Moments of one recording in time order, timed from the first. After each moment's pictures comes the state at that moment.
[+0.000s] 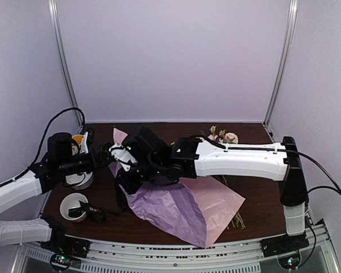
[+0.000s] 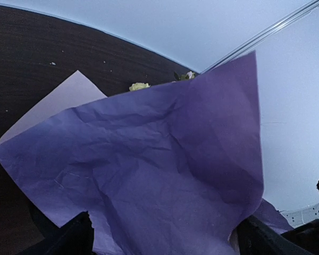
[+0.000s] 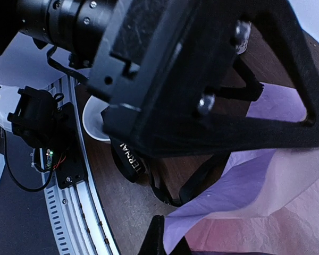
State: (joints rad) left arm -0.42 0.92 0.55 0.01 0.40 -0.69; right arm 1.25 2.07 1.91 -0.47 -0.02 0.20
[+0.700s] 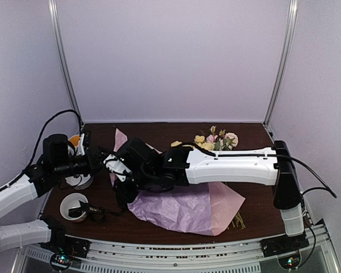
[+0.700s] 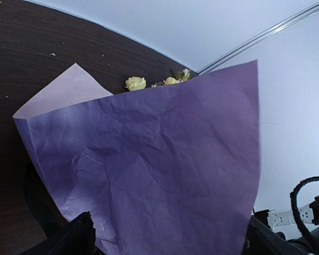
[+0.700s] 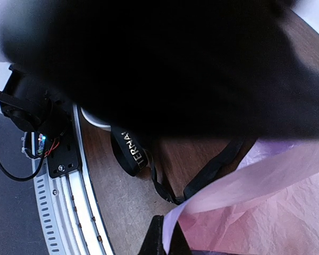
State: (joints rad) left arm -0.43 0.81 0.55 -0.08 0.41 -0.74; right arm 1.28 2.12 1.92 -0.47 -0.02 0.15
